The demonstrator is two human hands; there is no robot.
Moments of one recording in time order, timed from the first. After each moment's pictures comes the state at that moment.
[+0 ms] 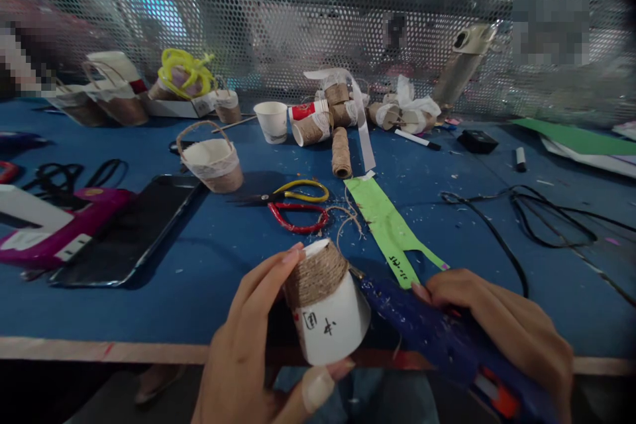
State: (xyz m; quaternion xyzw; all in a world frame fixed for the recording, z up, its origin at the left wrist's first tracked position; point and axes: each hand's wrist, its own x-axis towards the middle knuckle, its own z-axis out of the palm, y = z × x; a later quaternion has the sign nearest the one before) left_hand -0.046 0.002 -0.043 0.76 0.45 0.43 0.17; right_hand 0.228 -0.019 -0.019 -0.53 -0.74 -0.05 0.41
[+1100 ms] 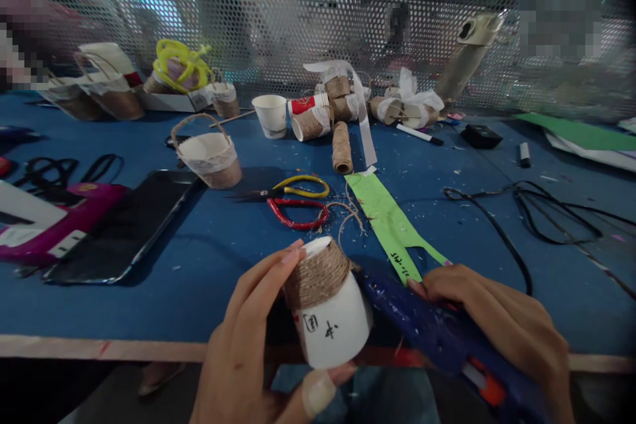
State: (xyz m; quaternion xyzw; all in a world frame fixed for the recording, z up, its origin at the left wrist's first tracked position) left_hand -0.047 0.000 -0.042 0.76 0.44 0.43 0.19; right_hand 0.235 -0.015 -0.014 -0.49 -0.79 -0.05 0.36
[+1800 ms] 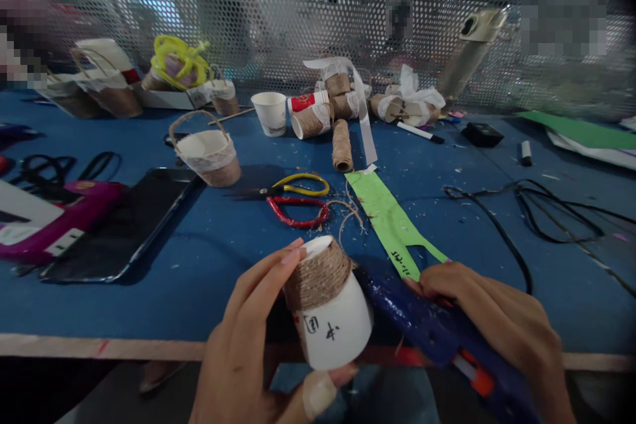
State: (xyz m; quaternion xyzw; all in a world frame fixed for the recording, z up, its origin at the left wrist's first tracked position) left_hand -0.048 0.000 -0.041 0.76 0.43 0.44 0.22; right_hand 0.233 -0.015 -0.014 -0.50 -0.79 -0.04 0.35
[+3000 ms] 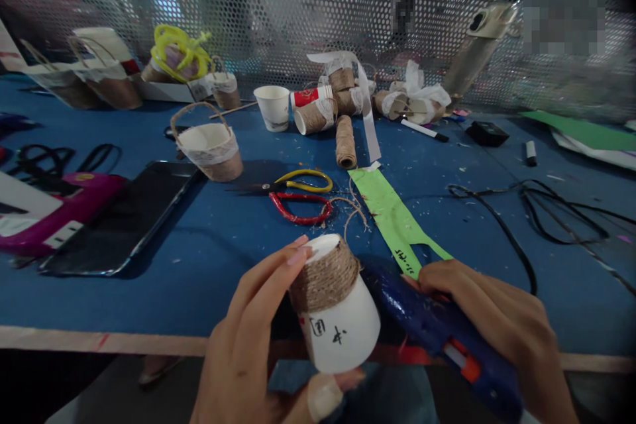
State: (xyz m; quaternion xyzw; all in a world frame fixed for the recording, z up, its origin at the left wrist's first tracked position) left_hand -0.045 -0.002 -0.041 0.74 0.42 0.46 0.26; right_hand 0.235 -0.015 -0.028 -0.51 -0.79 -0.05 0.33
